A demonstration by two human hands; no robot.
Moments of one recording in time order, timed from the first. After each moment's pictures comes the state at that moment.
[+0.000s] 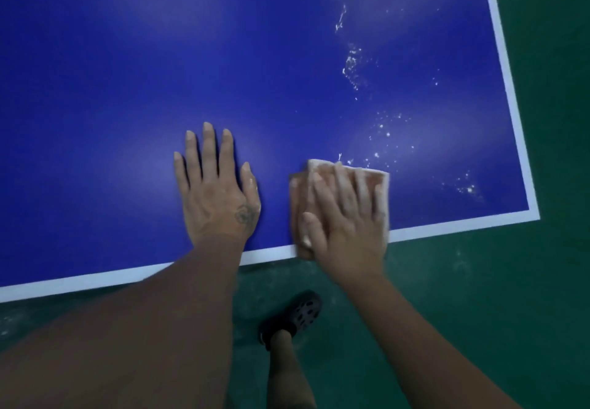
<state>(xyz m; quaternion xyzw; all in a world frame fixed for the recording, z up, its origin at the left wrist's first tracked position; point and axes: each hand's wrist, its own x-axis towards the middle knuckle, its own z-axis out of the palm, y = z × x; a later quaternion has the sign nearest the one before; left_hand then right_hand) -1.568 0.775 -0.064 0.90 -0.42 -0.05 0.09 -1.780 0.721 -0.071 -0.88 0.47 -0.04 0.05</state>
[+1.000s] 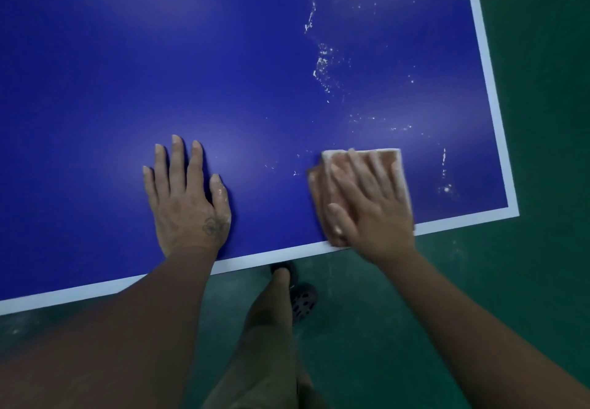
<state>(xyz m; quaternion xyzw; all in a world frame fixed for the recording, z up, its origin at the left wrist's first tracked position) -1.567 0.773 -0.070 0.90 -0.41 -0.01 0.14 -1.851 0.633 -0.074 -0.92 0.38 -0.03 0.04</state>
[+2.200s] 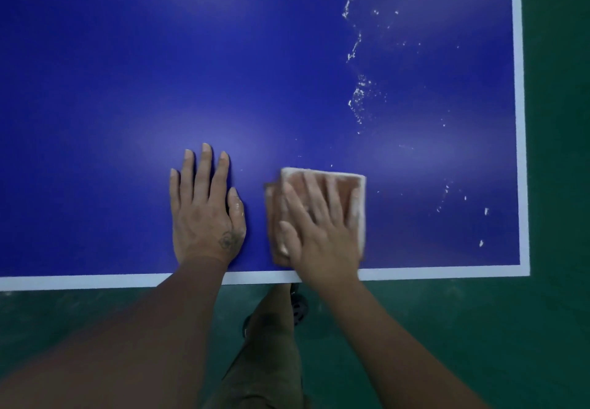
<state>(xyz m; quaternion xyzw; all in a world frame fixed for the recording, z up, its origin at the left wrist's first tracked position) -1.567 0.774 -0.072 0.90 -0.42 -0.02 0.13 -1.755 0.680 -0.072 -0.92 0.37 -0.02 0.08</state>
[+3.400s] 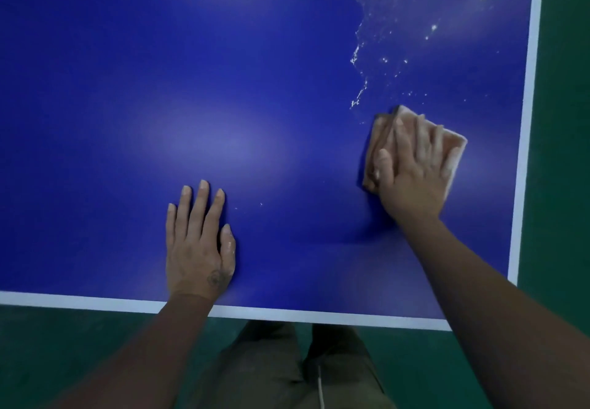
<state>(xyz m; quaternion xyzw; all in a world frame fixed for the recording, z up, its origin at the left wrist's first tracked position) -1.565 0.771 -0.073 0.90 -0.40 -0.04 0.15 -1.762 0.441 -0.068 -0.86 0.50 0.01 0.07</state>
